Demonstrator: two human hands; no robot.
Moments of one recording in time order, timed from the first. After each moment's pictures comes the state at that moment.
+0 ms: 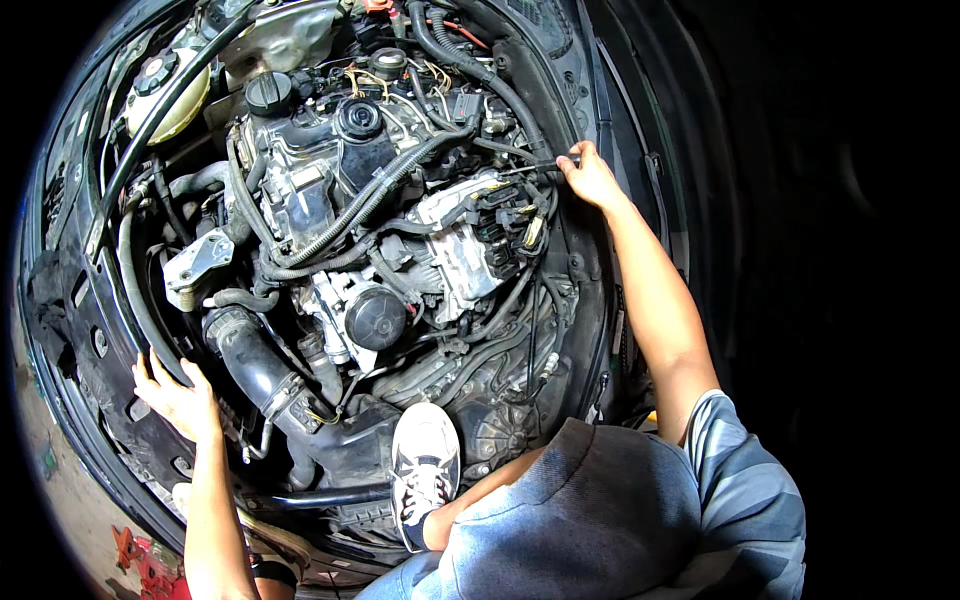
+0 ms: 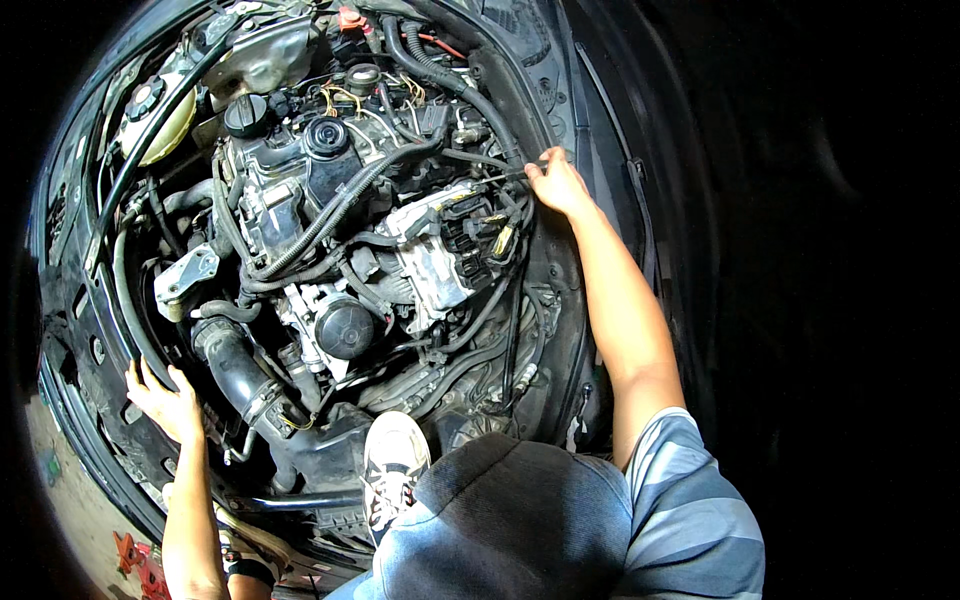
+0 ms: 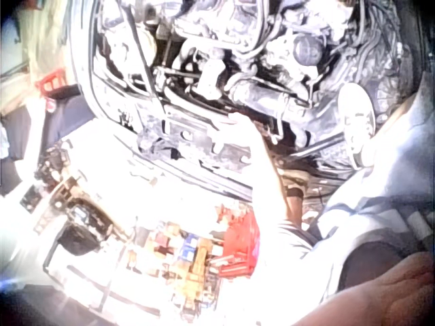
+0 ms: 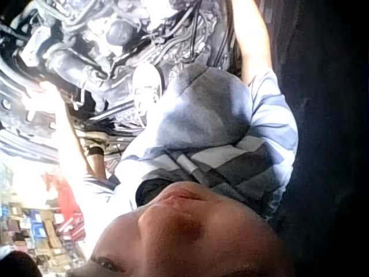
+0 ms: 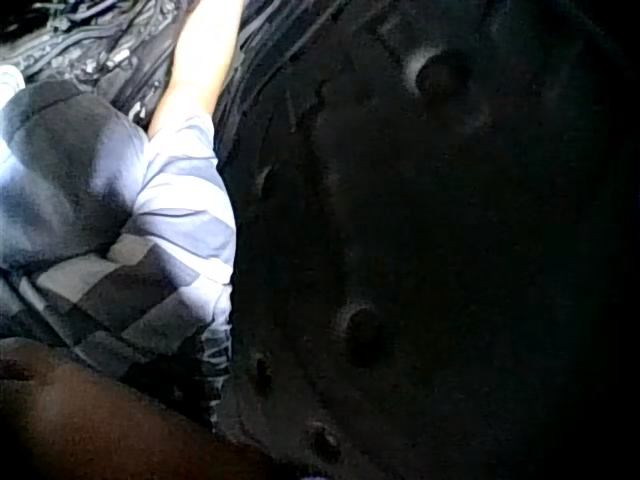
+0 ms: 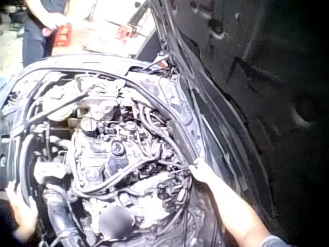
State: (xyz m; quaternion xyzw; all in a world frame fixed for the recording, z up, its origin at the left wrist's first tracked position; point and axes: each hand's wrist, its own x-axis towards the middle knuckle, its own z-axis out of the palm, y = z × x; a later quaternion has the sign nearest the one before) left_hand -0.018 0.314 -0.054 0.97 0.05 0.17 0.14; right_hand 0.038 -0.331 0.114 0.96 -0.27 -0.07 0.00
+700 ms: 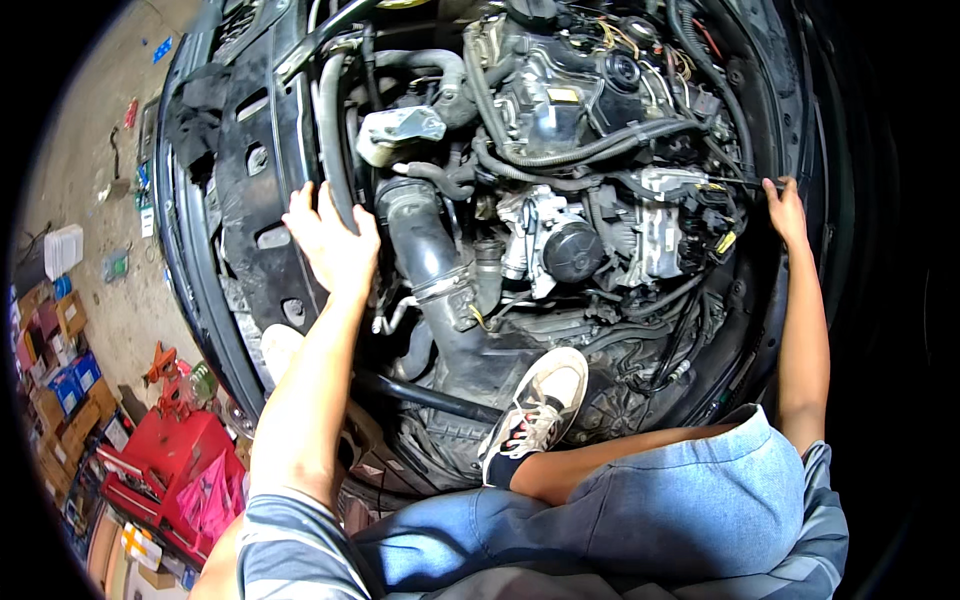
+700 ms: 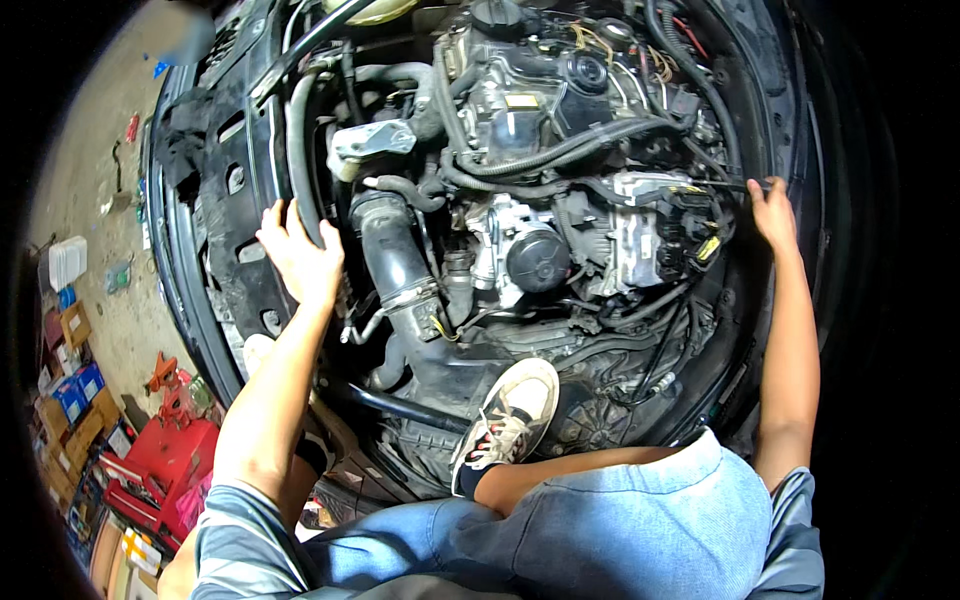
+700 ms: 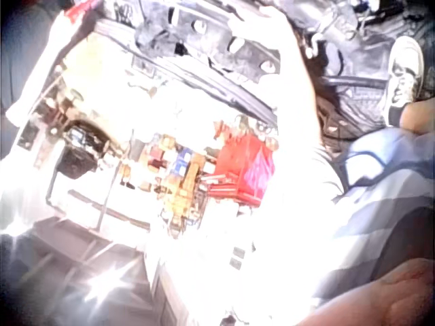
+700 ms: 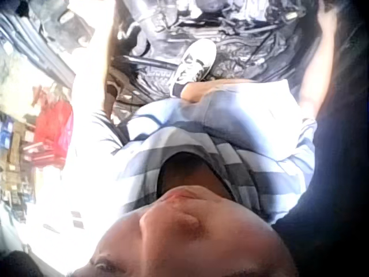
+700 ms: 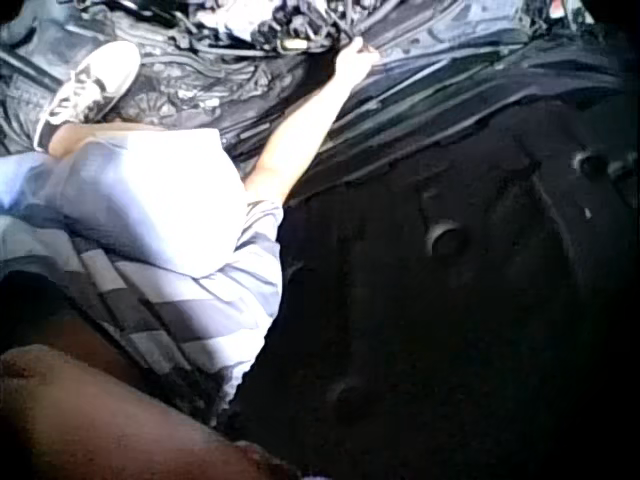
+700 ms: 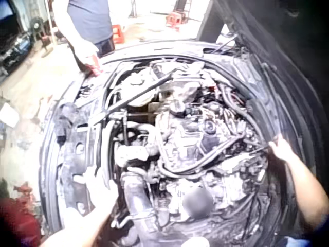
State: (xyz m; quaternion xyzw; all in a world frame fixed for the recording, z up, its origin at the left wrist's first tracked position) left_hand -0.017 0.317 -0.049 0.98 0.08 0.13 0.16; right_hand 0.052 -0.351 0.108 0.98 -0.19 -0.06 0.05
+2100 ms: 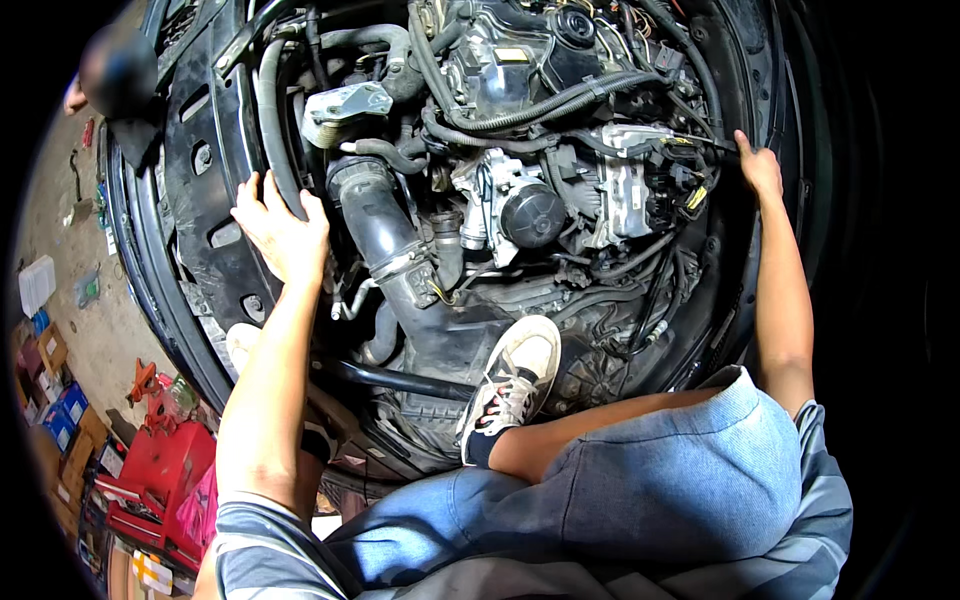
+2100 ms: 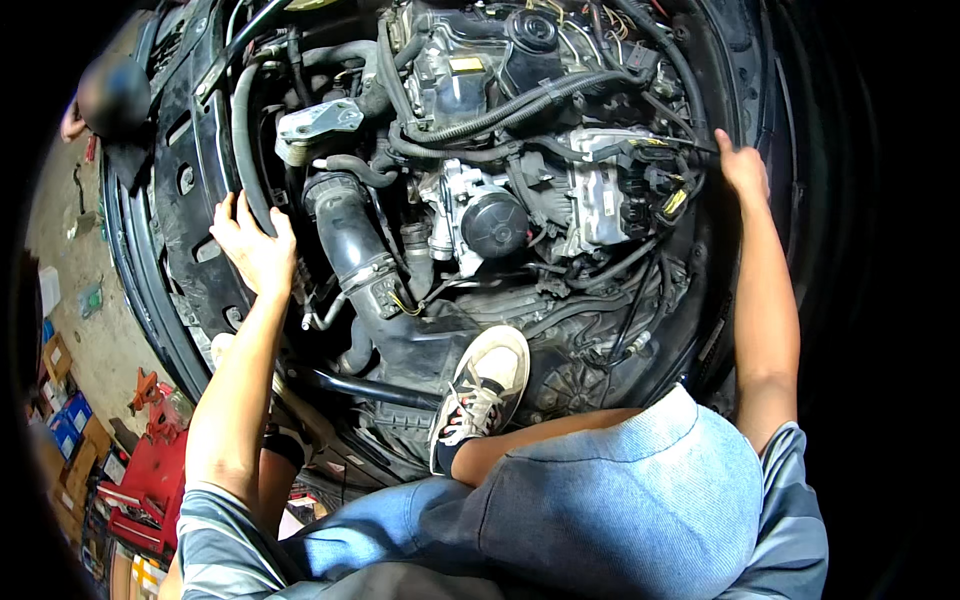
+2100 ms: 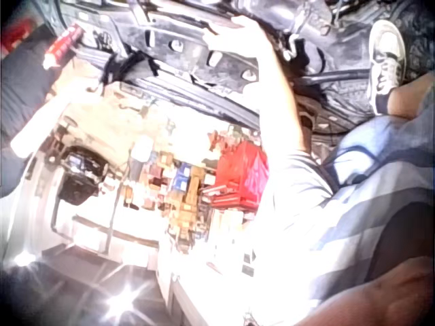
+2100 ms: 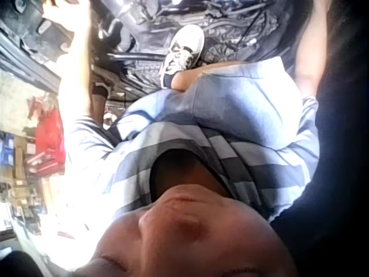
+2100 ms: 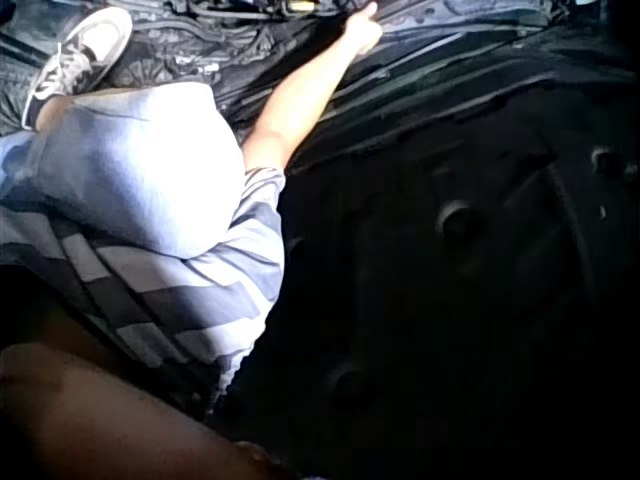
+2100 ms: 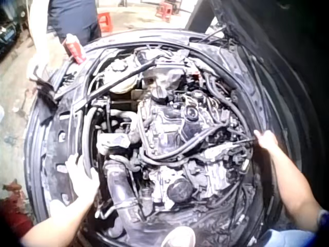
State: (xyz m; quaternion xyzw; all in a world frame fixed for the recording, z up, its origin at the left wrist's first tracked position) left_hand -0.020 0.317 -0.052 0.97 0.08 0.15 0.16; right_hand 0.059 -0.326 0.111 0.93 -0.34 -0.11 0.12
